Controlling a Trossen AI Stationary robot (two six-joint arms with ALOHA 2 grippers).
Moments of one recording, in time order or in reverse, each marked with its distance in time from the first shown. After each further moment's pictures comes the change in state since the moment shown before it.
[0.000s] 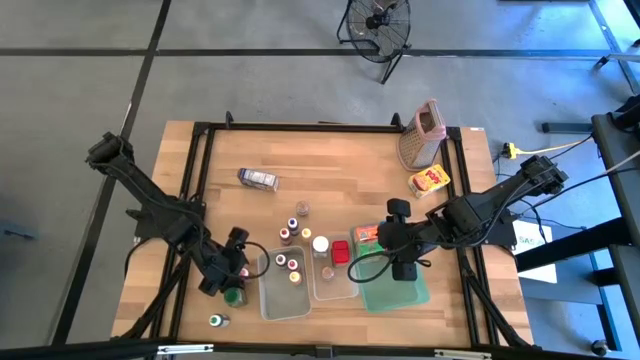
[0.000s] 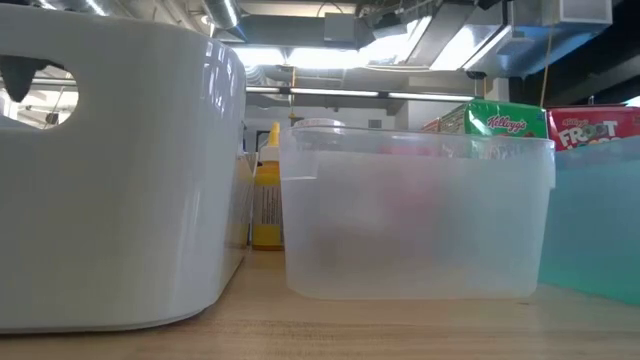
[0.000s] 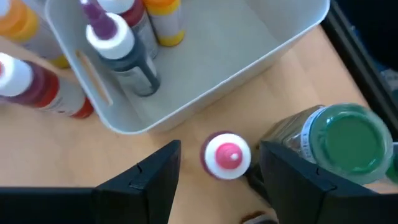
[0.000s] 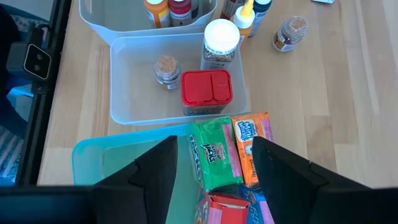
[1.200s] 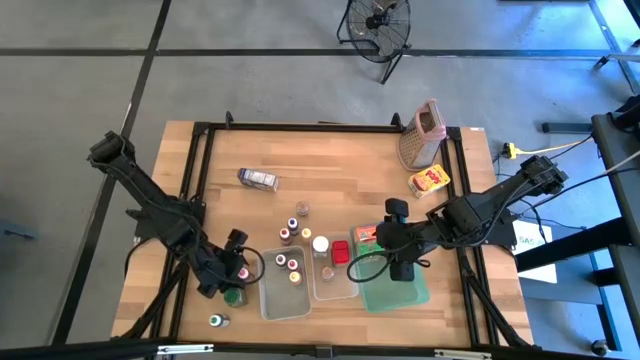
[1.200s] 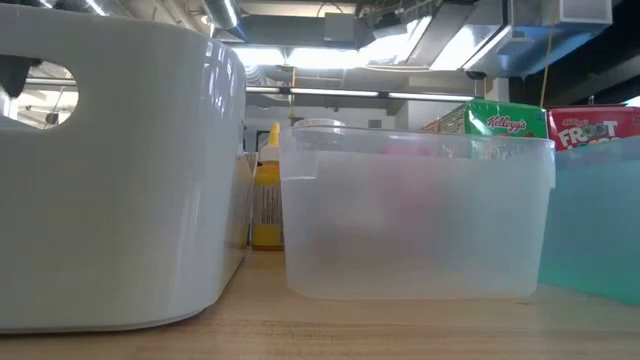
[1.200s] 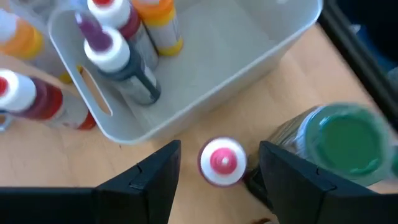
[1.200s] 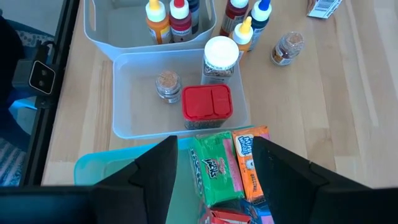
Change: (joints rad) left arm -0.050 0.000 -0.023 0.030 -0.068 0.021; right arm -0.001 0.000 0.000 0.047 0.019 -0.007
